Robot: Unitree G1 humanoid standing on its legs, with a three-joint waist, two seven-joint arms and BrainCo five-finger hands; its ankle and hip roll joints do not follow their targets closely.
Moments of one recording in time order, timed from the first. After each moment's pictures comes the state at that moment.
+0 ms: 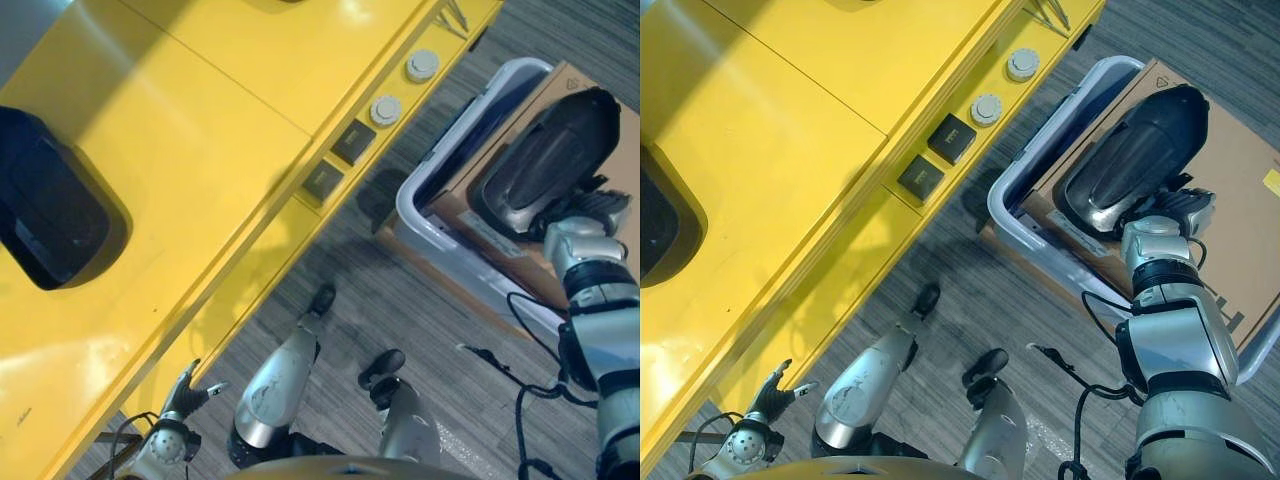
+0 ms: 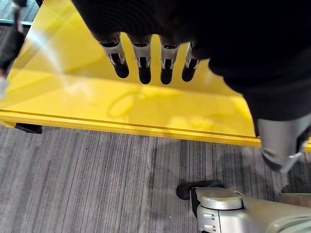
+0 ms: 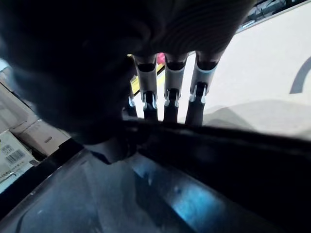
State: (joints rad) left arm 0.03 0.39 -0.48 1.03 -0.02 -0.37 0.34; right arm -0.92 -0.80 0.27 1.12 0.51 0.18 -0.62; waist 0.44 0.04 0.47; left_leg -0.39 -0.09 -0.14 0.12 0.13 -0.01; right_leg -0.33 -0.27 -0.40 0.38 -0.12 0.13
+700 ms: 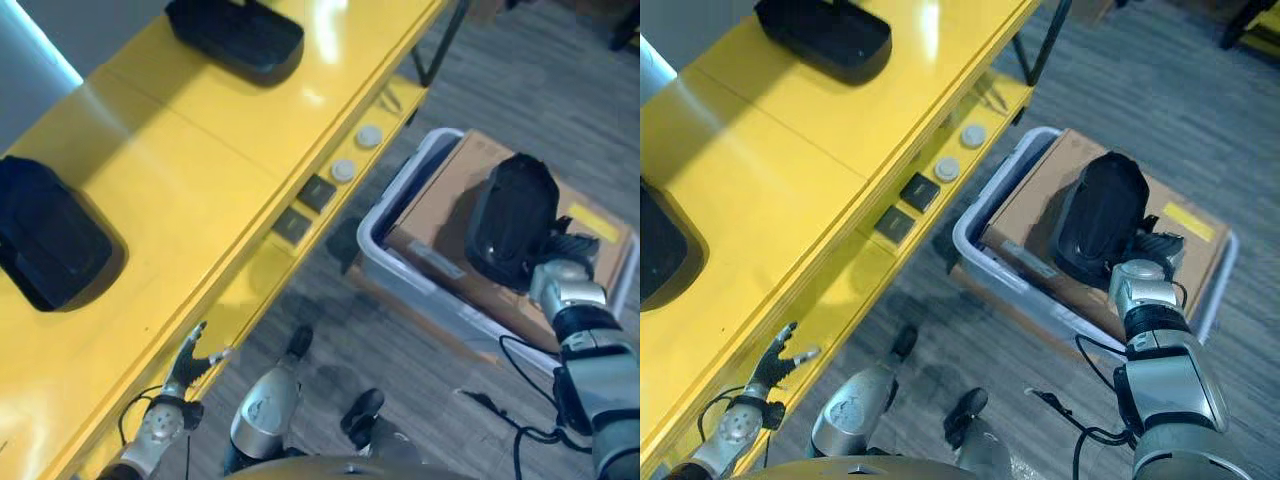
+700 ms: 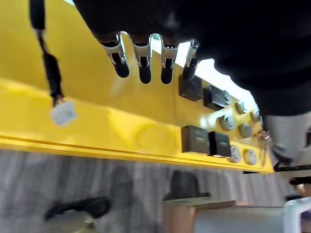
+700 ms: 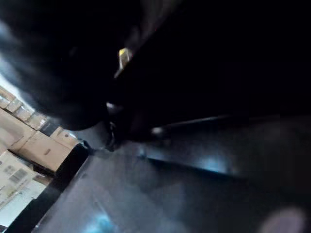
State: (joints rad) left arm 0.06 0.45 -0.43 0.71 -0.17 -0.43 0.23; right arm -0.62 -0.74 0.11 0.89 0.50 0.18 -0.59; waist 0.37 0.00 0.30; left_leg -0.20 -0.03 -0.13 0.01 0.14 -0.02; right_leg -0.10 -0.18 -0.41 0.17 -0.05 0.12
